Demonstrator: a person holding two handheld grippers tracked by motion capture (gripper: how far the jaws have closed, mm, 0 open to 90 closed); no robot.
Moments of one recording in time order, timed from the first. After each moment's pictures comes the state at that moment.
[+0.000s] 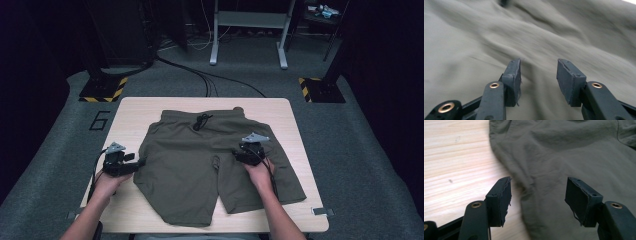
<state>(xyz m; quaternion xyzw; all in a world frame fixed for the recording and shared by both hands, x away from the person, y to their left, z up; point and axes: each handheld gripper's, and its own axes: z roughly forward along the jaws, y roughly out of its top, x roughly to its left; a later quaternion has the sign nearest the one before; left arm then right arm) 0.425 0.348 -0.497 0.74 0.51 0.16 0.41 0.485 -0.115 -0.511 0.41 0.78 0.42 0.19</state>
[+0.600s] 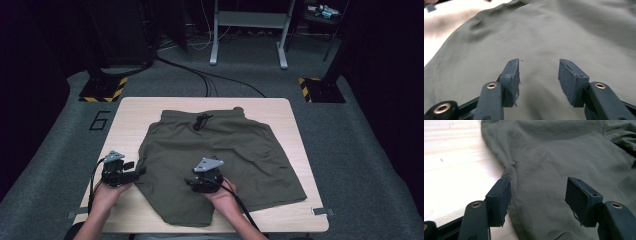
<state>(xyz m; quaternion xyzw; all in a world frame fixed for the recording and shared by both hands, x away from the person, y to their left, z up) 0.393 0.344 -0.494 0.73 0.52 0.15 0.41 0.399 0.021 -0.516 0.26 0.85 0.45 0.10</state>
